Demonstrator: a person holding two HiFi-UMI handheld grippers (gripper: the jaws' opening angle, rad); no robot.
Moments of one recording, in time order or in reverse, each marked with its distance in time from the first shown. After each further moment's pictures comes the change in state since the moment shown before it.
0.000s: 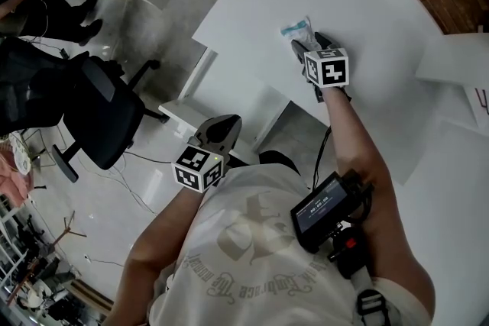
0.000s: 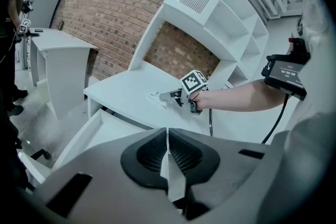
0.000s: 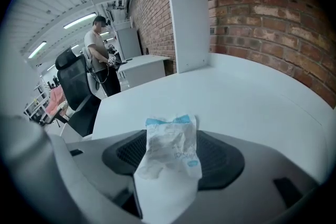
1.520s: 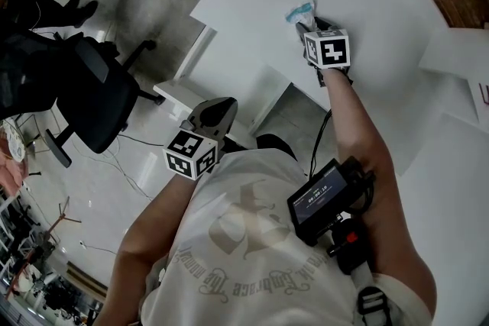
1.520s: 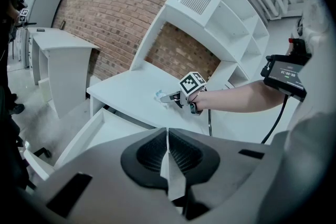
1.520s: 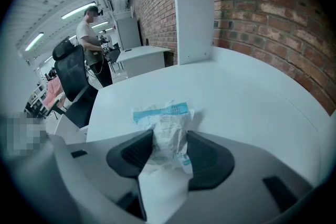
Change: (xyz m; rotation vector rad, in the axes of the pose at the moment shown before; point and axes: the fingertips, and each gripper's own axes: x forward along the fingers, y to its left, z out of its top) left arm -0.008 0.004 -0.004 -0.011 -0.001 0.005; right arm 0.008 0.002 -0.014 -0.041 0.088 -0.035
